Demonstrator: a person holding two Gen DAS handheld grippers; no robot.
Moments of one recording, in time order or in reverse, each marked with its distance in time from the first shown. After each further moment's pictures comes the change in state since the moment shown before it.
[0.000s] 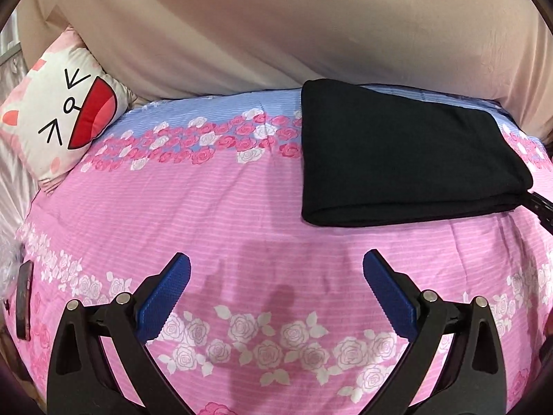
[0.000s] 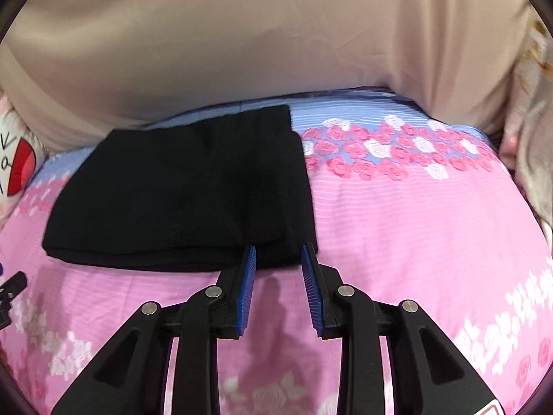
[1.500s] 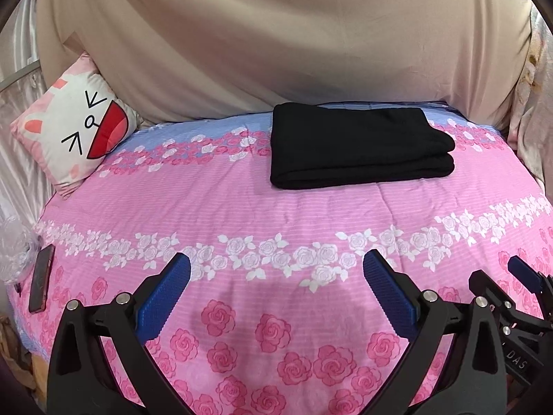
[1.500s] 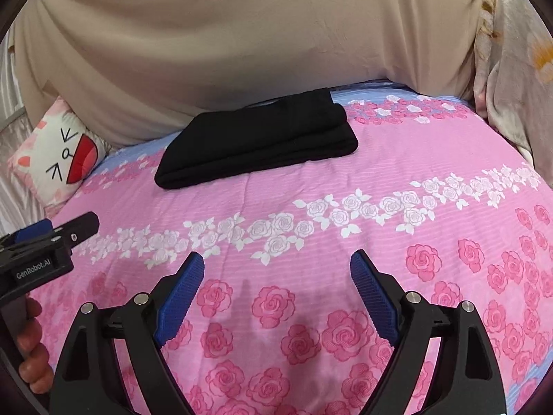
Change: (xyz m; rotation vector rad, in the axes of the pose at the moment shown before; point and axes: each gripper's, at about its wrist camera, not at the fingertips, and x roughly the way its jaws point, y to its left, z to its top) left arm -0.121 -0.009 -0.074 0.048 -0.124 -0.057; right arm -0.152 0.077 -0.135 0.079 -0.088 0.101
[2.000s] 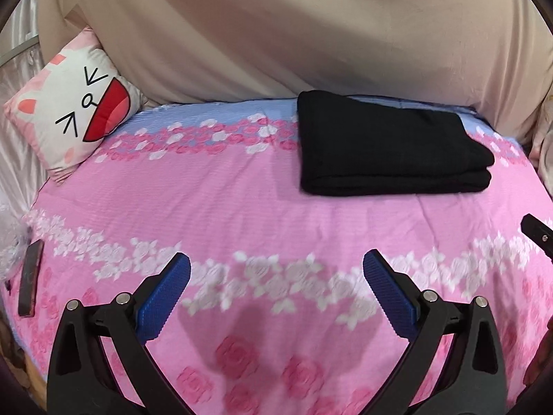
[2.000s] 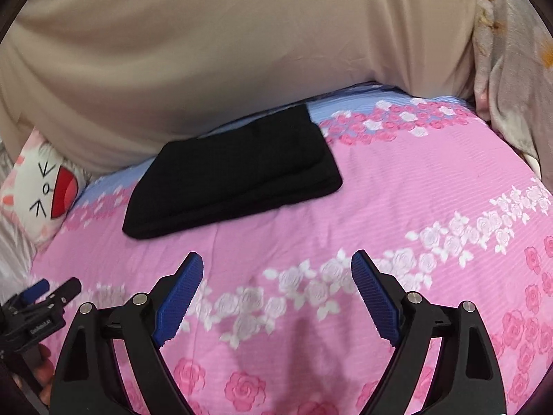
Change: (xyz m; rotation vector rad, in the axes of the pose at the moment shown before) left arm 0.059 0.027 0.026 -0.061 0.053 0.014; right arm 0.043 -0.035 0.070 0.094 0.005 -0.018
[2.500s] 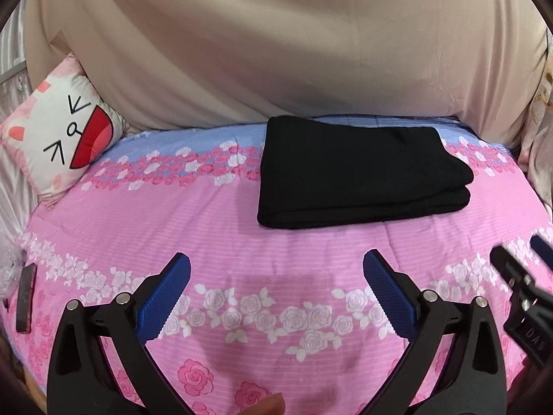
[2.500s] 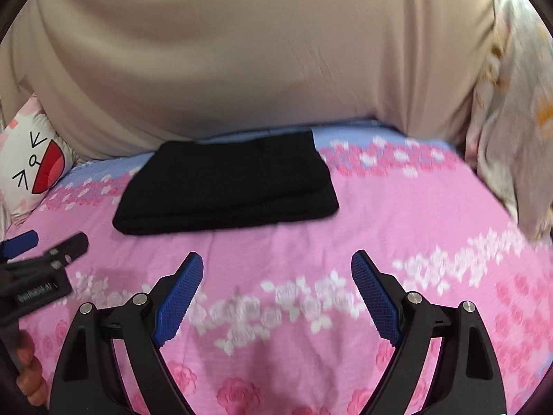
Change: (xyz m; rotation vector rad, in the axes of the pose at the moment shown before) left arm -0.010 -0.041 0.022 0.037 -0.066 -0.019; right arm -0.013 0.041 0.003 -0.172 -0.095 -0.114
